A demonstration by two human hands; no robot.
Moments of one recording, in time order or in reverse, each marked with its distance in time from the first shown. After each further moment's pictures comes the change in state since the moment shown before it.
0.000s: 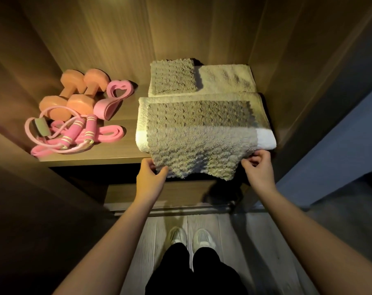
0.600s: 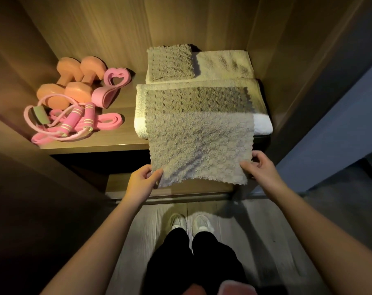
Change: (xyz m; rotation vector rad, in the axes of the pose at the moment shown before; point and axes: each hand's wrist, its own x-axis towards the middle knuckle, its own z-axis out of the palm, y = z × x) left_hand -0.036 -0.025 -0.029 -0.115 -0.227 -0.007; right_hand -0.031 0.016 -0.037 0.141 -0.354 0.101
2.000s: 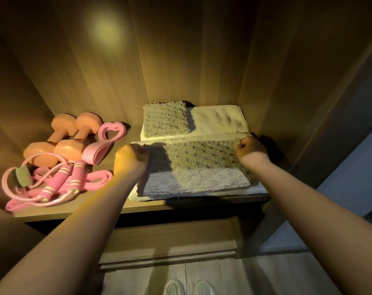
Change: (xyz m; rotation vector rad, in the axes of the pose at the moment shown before) left_hand 0.156 0.148 -0.020 0.573 0.292 0.153; right_hand 0.141 -0.154 0.024 -0.821 0.335 -0.099
